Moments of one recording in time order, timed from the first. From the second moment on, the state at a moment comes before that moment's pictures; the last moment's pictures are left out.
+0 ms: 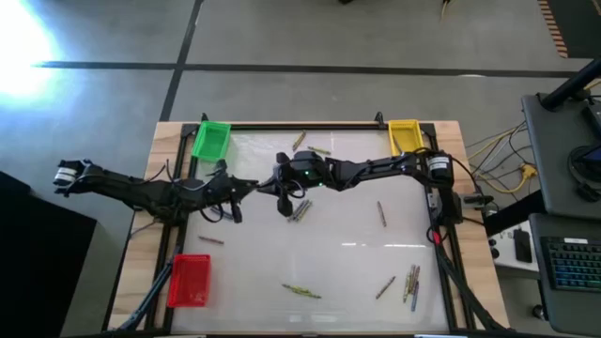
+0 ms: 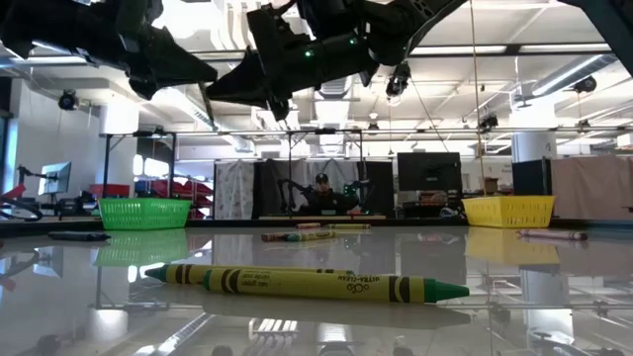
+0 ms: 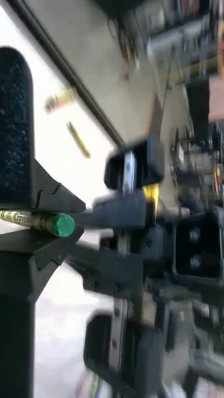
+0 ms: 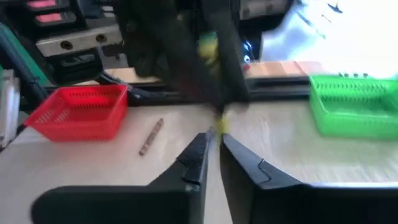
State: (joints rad) left arm -0.15 0.77 0.37 0.21 -0.57 -0.11; right arm -0.12 2.02 1.45 0.30 -0.21 0.03
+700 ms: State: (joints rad) left arm 0.58 0.73 0.30 -0.04 -0.71 -0.41; right arm 0.00 2.01 1.35 0.14 0.03 0.20
